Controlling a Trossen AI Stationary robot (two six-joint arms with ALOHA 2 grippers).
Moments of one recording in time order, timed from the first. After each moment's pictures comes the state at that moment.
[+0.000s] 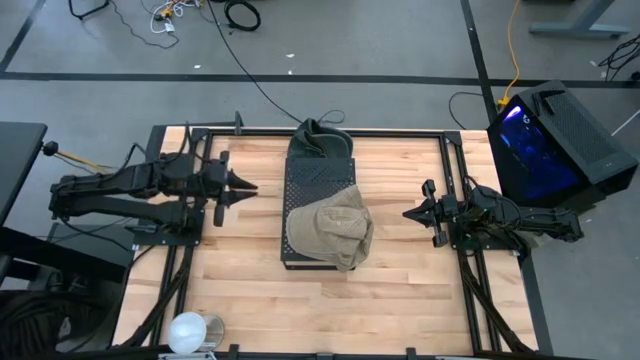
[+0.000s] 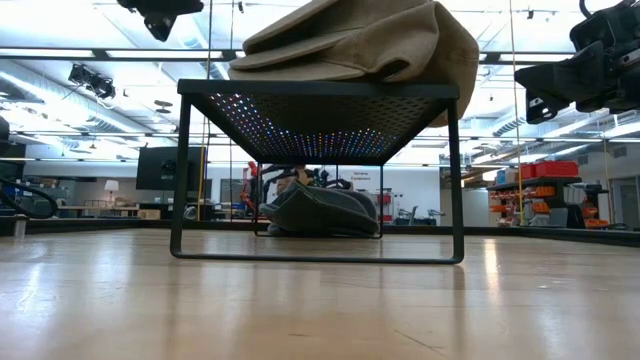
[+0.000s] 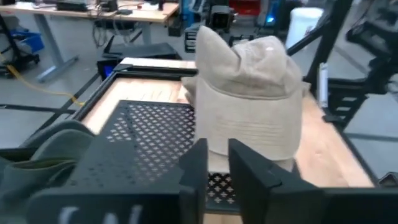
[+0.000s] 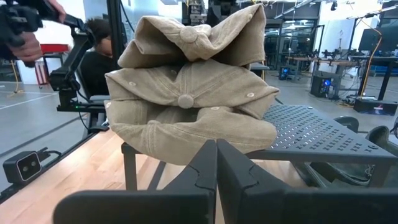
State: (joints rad) left arm 0.05 0.64 0.76 -0.36 -0.01 -0.04; right arm -0.06 0.00 0.02 0.04 -0.17 -0.01
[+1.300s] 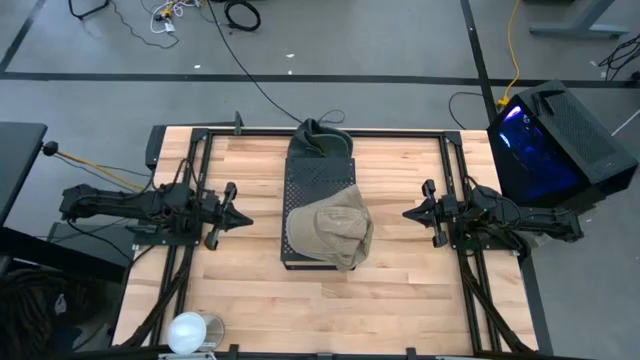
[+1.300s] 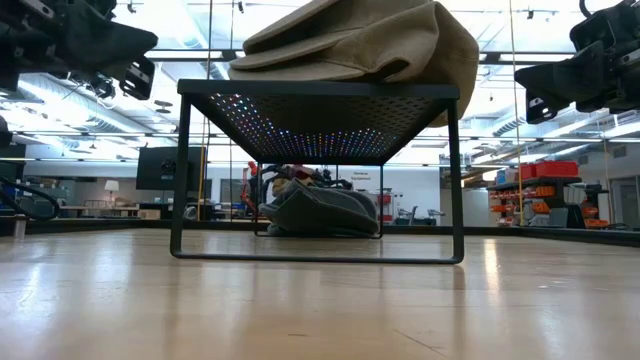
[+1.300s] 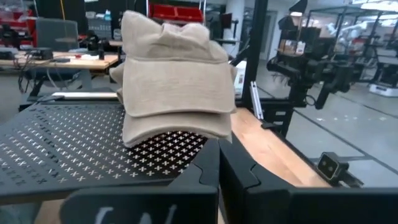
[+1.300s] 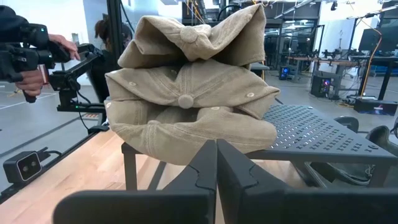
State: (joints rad) left arm -0.05 0.28 0.14 0.17 0.13 -0.07; right arm -0.06 0.00 0.02 0.04 -0.17 -0.01
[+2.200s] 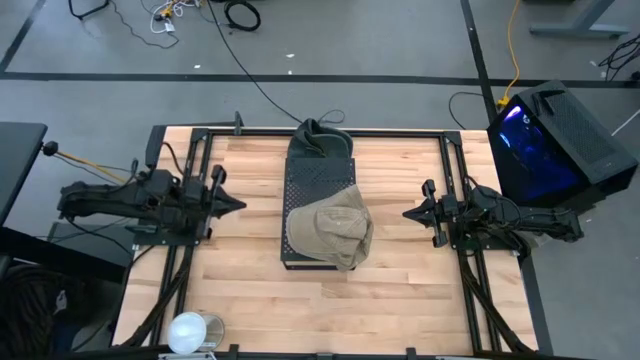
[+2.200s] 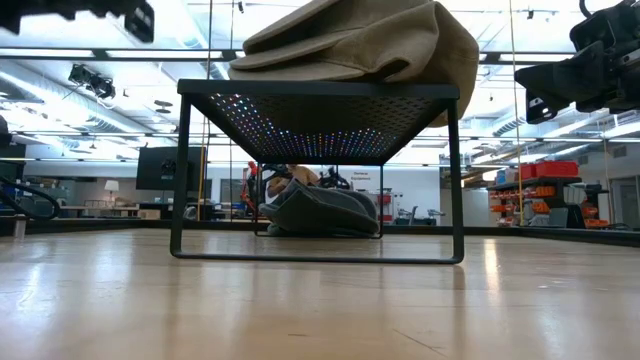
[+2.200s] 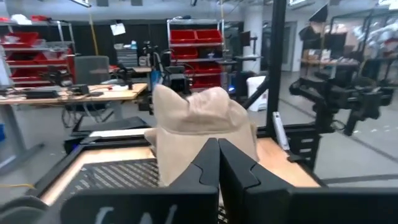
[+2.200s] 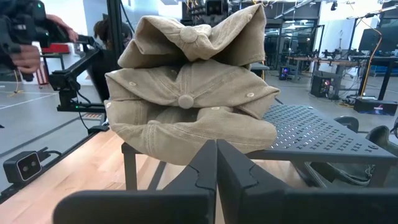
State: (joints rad) left arm -0.05 0.35 0.41 0.03 0.03 0.02; right arm -0.06 0.00 0.02 0.04 -0.17 -0.01
